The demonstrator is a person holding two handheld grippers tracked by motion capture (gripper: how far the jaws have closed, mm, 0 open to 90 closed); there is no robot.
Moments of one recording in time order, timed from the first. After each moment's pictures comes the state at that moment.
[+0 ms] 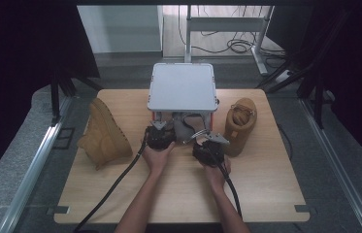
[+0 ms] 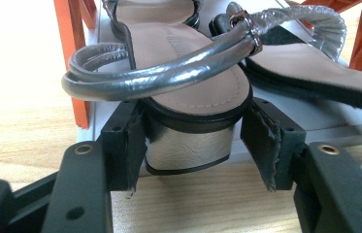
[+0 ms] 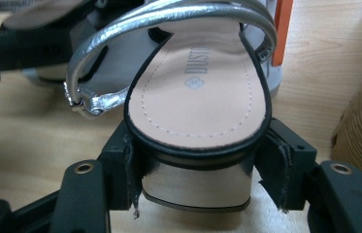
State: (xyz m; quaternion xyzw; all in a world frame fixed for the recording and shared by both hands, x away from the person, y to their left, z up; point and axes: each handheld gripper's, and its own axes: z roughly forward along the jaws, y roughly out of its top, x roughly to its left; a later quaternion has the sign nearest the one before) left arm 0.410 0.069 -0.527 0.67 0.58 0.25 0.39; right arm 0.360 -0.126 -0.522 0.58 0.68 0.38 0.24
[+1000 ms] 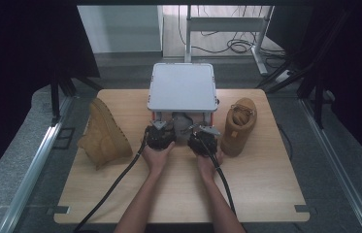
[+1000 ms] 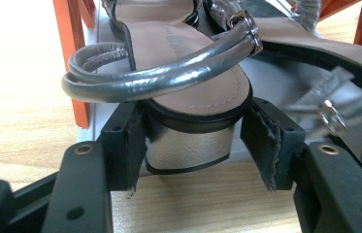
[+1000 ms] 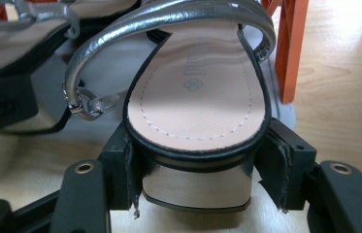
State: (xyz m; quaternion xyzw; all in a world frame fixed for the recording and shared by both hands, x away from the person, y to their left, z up) left arm 0.411 0.069 -0.526 0.67 0.58 0.24 0.39; right arm 0.398 -0.103 -0.529 0.61 0.65 0.37 0.27
